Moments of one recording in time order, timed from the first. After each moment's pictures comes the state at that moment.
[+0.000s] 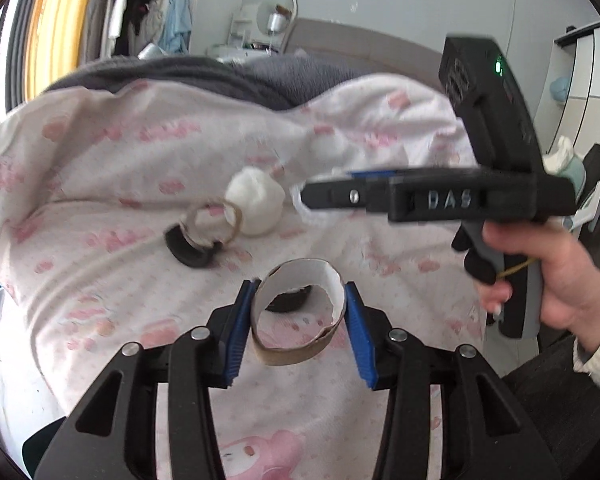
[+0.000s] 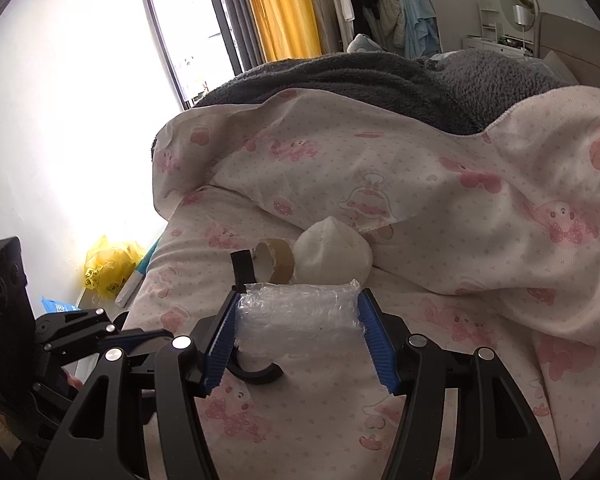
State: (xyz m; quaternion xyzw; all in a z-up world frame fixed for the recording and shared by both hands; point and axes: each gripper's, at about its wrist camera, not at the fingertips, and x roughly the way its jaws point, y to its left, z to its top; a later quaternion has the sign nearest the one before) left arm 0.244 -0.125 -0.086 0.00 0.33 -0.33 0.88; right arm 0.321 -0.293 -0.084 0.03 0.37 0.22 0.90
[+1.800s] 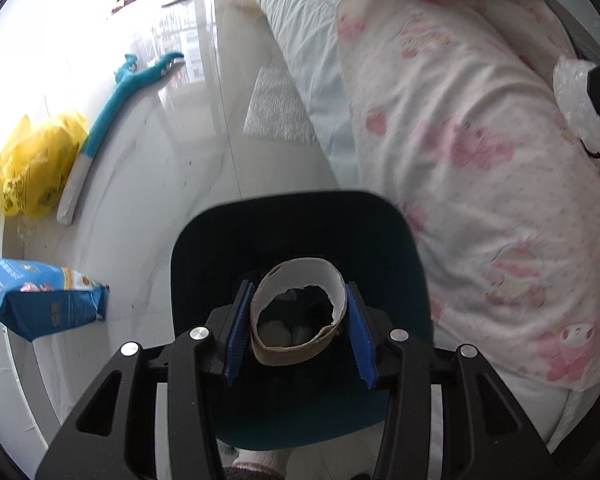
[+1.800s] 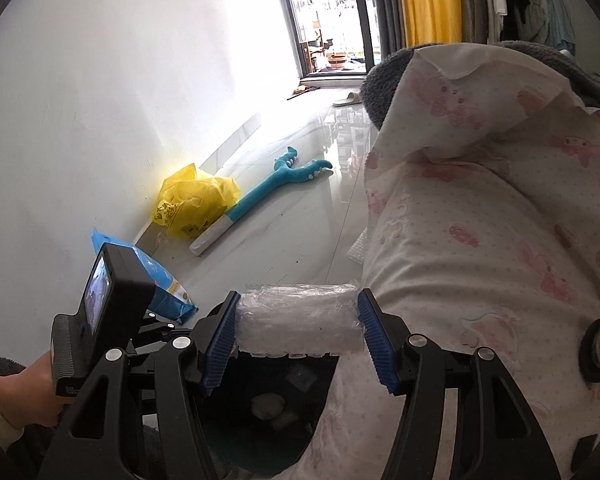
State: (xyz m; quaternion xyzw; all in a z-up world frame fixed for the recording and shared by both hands) left arm 0.229 0.162 -0.213 -0.09 0.59 -0.01 0.81; right arm 0.303 0.012 -0.123 -0.07 0.41 0.38 0.83
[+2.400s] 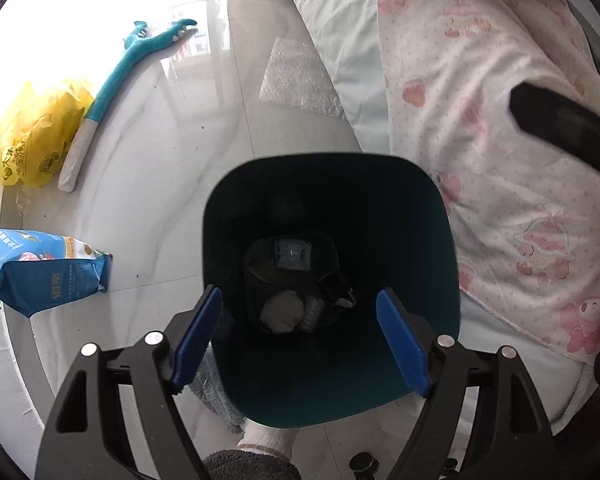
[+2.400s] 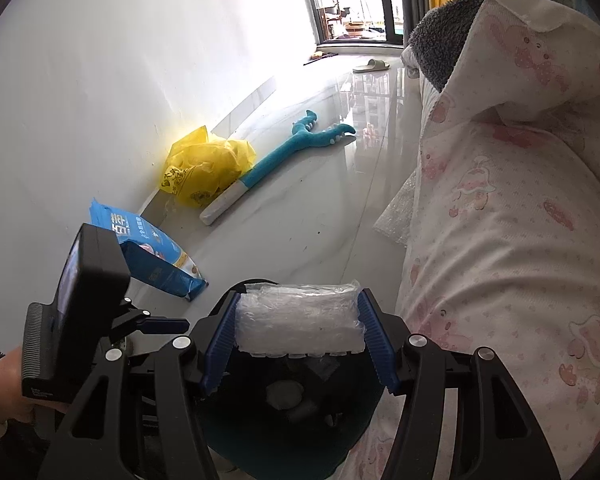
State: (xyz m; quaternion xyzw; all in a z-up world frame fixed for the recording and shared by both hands) left arm 0.214 0.192 -0.223 -0.11 0.61 0.00 0.78; right arm 0.309 0.067 -0.168 -0.09 0.45 0.39 0.79
